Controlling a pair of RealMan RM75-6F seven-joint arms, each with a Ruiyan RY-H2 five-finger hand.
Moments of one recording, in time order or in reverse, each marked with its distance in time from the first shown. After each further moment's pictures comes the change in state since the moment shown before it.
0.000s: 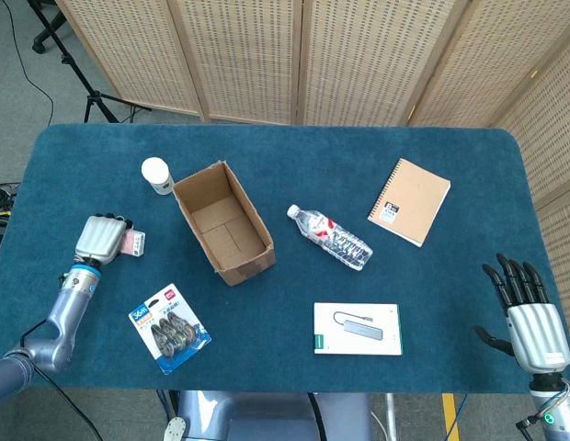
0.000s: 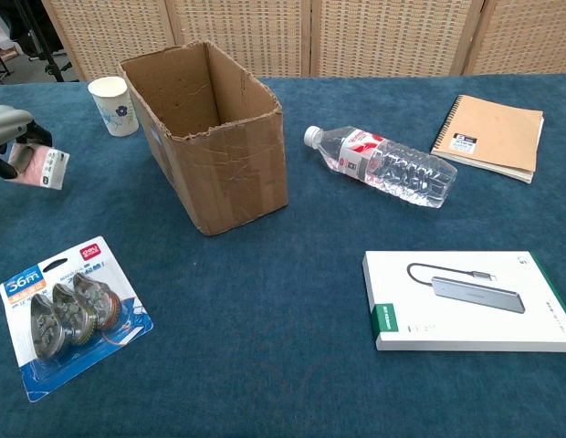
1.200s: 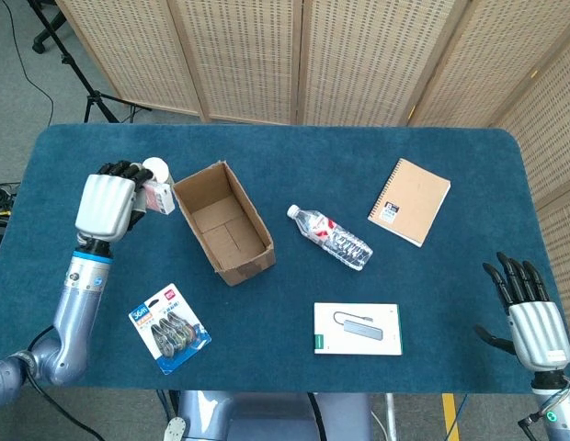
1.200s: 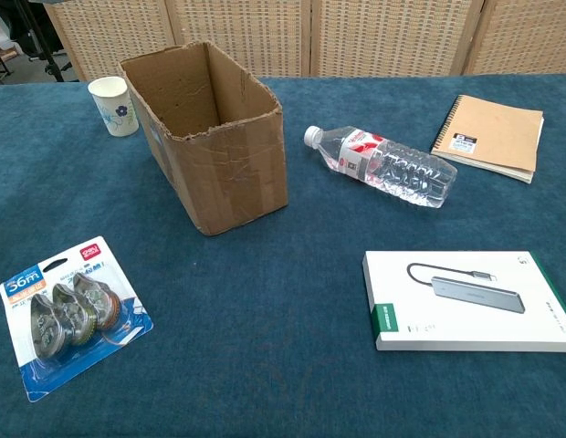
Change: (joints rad) left arm -0.025 0.204 -0.229 -0.647 0.024 0.398 0.184; right arm 0.011 0.012 -0.004 0.016 0.001 -0.015 0.048
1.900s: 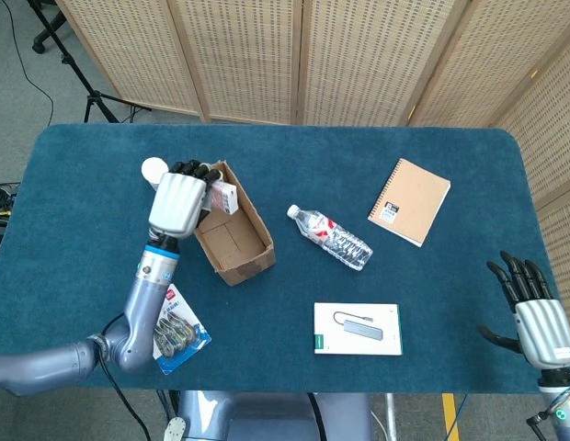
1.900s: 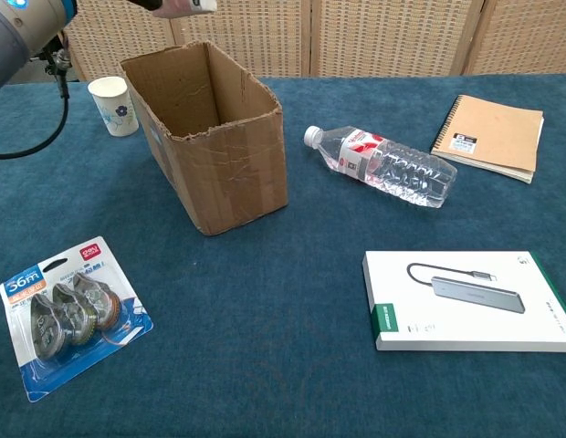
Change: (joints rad) left arm -0.174 -0.263 -0.044 0.140 -0.035 -0.010 0.115; right arm 0.009 0.021 -0.005 0.024 -0.002 -0.011 0.113
